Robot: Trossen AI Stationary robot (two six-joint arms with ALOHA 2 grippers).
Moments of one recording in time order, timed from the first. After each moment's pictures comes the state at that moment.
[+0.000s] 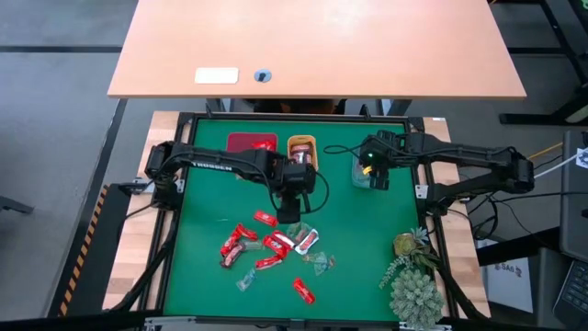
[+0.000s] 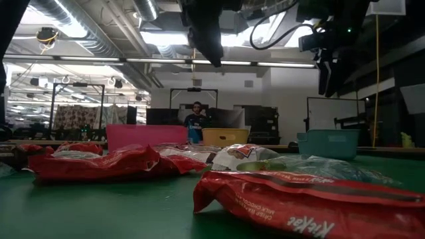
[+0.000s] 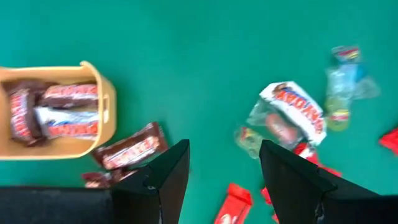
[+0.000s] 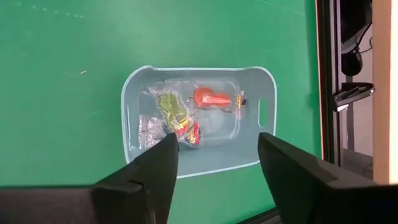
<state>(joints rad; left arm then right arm) -0.04 1.90 1.78 -1.03 -0.07 -0.12 -0.25 1.22 1.02 -1.07 0.28 -0.19</state>
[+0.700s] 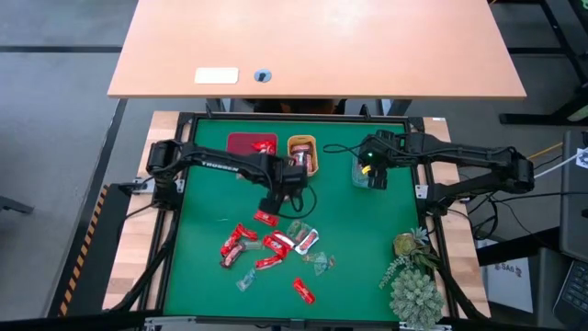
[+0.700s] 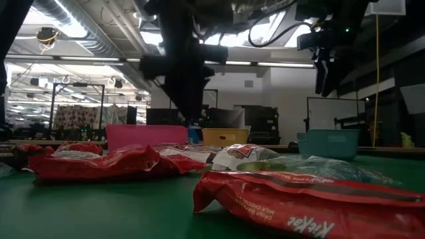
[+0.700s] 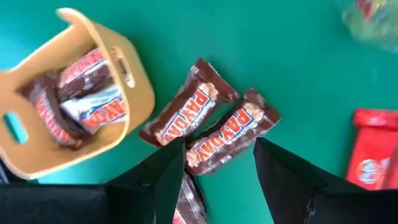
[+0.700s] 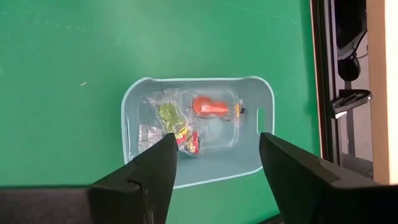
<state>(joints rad) 0.04 1.90 1.46 -0.88 -0.22 0.41 -0.25 1.22 1.02 -1.04 0.28 -0.19</state>
